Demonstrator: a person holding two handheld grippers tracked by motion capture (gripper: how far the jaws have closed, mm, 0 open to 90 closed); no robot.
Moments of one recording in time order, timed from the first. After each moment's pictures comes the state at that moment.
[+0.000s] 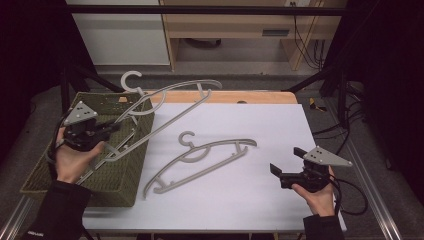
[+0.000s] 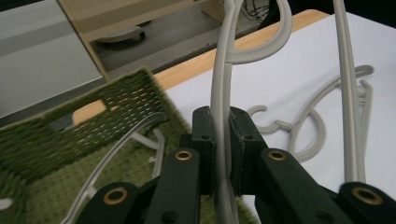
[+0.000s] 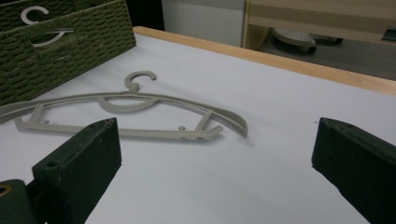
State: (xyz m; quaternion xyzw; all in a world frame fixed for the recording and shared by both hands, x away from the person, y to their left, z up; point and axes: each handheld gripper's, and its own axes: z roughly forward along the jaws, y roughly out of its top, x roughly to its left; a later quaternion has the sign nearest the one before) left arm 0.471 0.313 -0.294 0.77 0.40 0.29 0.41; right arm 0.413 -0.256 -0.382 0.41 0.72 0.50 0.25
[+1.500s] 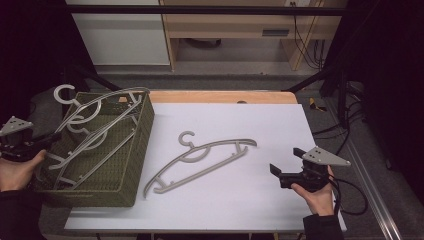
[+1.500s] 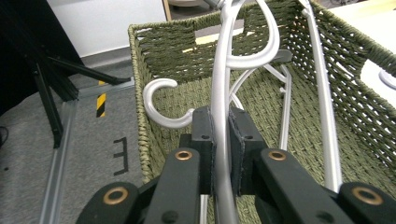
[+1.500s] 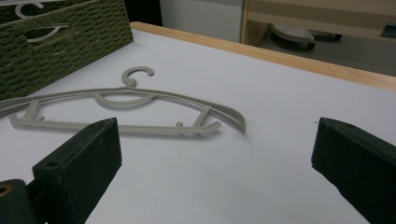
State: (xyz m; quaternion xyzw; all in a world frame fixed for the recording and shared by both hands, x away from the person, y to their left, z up) left arm 0.468 0.463 -0.340 0.72 0.51 0.32 0.36; right arm 0.415 -0.256 -0.385 0.41 0.73 0.49 0.25
